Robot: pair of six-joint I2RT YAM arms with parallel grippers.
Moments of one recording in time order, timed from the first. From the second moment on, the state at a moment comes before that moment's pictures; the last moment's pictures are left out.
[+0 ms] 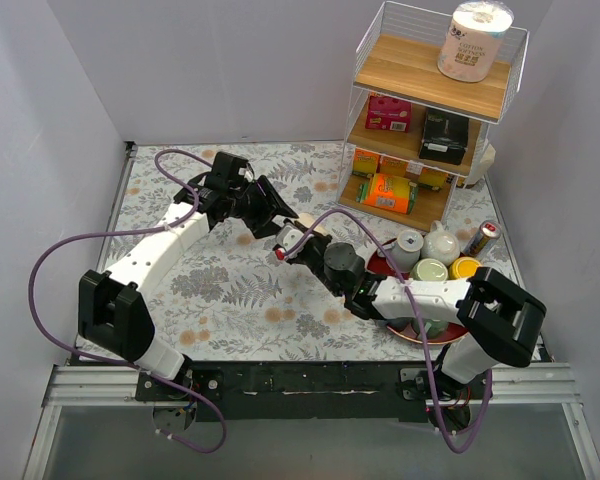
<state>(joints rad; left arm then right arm) -0.44 1.51 1.34 -0.63 0.39 -1.07 1.07 1.51 0.73 0.78 0.37 -0.61</state>
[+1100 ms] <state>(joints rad) -0.47 1.56 1.38 -0.67 0.31 -1.06 1.07 1.55 0.74 0.81 0.42 -0.51</state>
